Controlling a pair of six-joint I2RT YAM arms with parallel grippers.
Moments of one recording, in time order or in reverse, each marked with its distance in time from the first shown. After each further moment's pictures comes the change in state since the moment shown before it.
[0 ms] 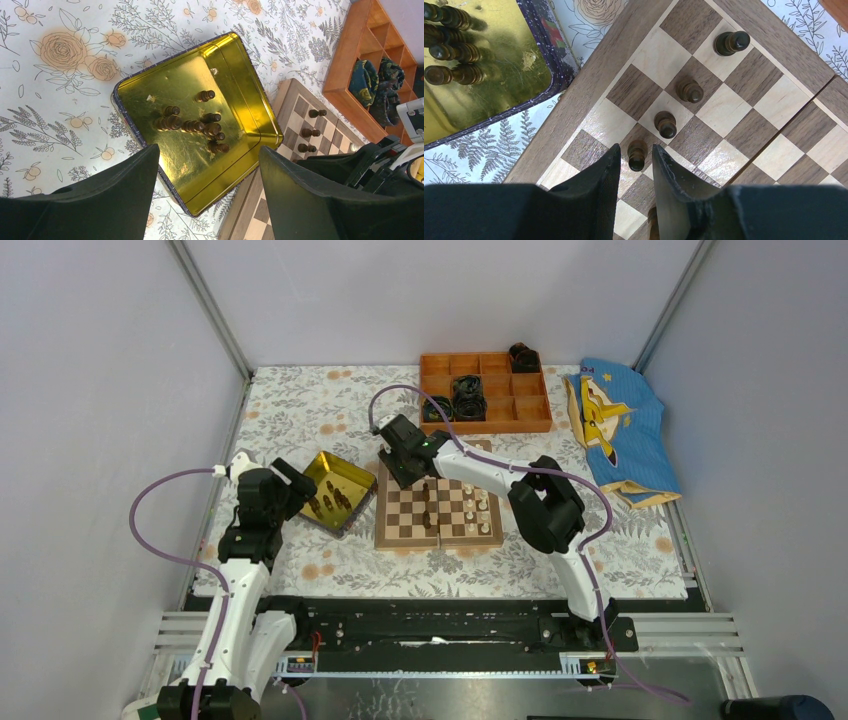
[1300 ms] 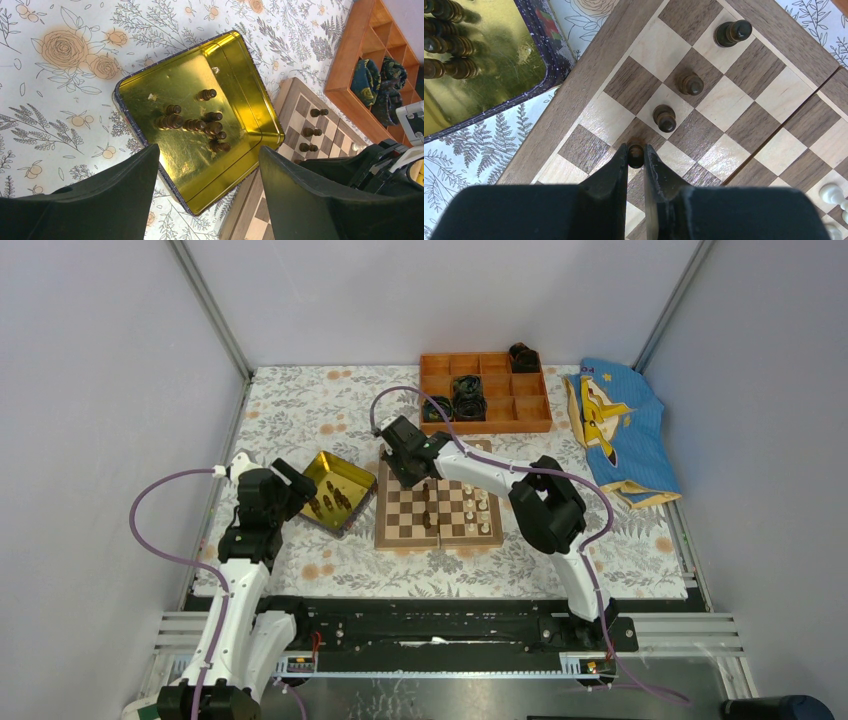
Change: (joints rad) left arm 0.000 0.000 0.000 -0.006 -0.001 0.000; right arm 0.000 -0.010 -0.023 0.003 0.003 0.004
